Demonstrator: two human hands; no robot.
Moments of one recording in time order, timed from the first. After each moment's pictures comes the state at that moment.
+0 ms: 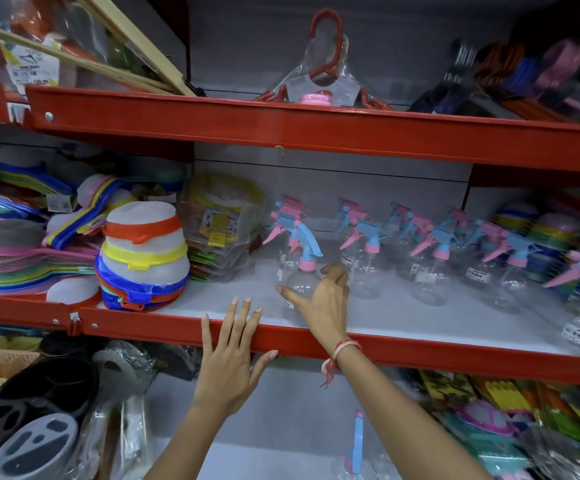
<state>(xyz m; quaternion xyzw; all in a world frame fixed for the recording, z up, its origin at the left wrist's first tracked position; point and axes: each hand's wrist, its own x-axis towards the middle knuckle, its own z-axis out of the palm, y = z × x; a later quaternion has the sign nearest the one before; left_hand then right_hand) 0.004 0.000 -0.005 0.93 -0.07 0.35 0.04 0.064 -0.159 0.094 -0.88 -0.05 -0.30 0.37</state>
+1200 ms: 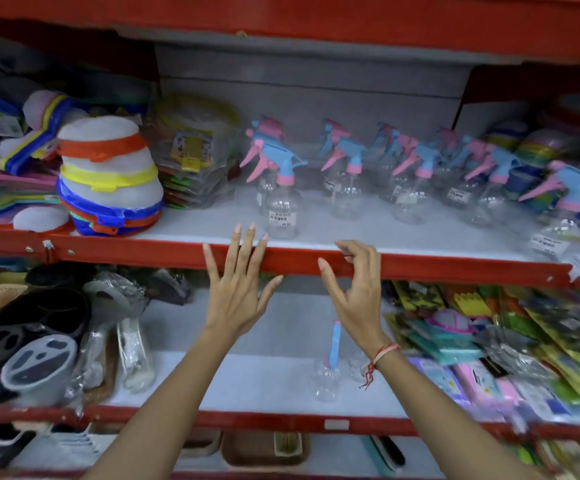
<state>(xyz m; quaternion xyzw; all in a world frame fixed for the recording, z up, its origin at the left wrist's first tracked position) -0.004 -0.043 -0.012 0.91 -0.08 0.42 0.01 -0.015 -0.245 0.020 -0.77 -0.19 -0.42 0.44</state>
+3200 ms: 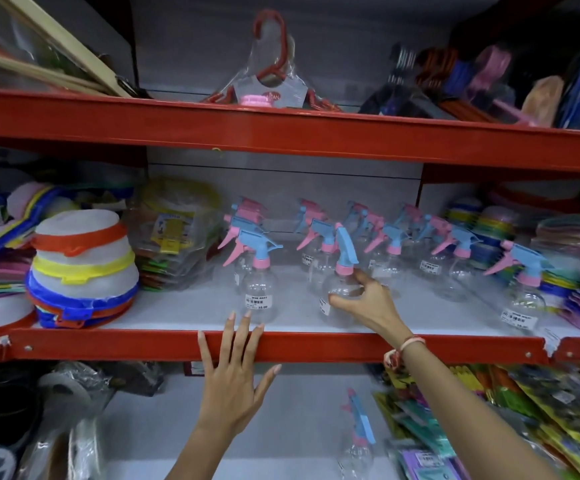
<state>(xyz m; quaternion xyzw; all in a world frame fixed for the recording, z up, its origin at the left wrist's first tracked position) 0.013 -0.071 -0.022 0.92 -0.10 0.37 0.05 0.068 -0.315 0.108 -0.88 -0.08 -0.18 0.44</state>
